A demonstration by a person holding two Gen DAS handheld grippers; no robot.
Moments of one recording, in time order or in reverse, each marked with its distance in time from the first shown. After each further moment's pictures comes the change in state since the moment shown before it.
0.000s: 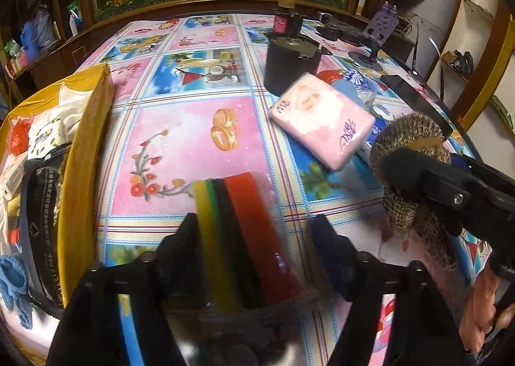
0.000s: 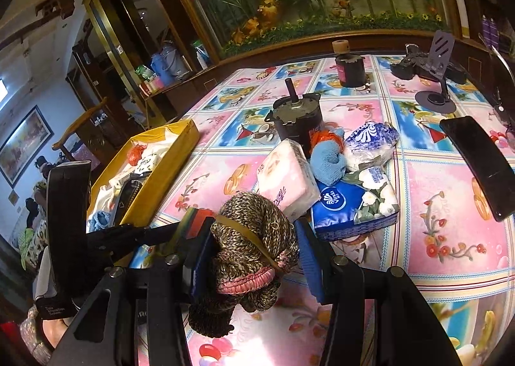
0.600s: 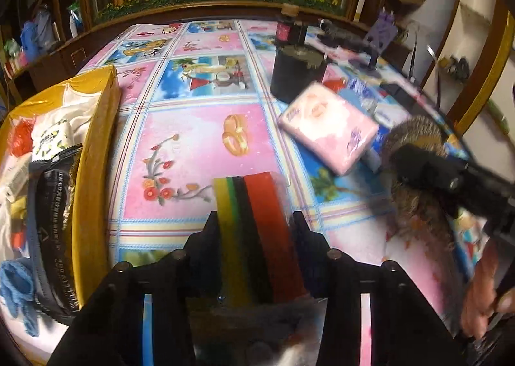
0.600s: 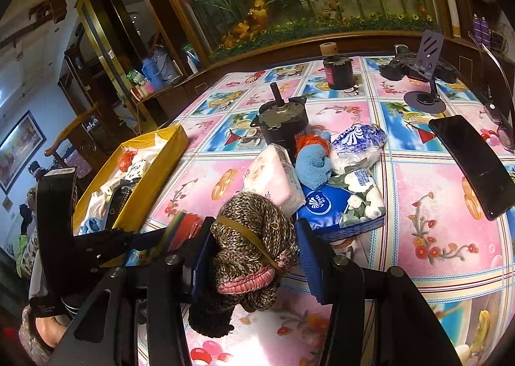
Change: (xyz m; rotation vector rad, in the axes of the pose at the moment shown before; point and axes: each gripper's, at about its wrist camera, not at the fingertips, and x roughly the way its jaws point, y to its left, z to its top) left arm -0.010 0.018 0.002 -0.030 -0.047 -0.034; right arm -0.002 -0.009 0.001 0.034 -0.015 -0.028
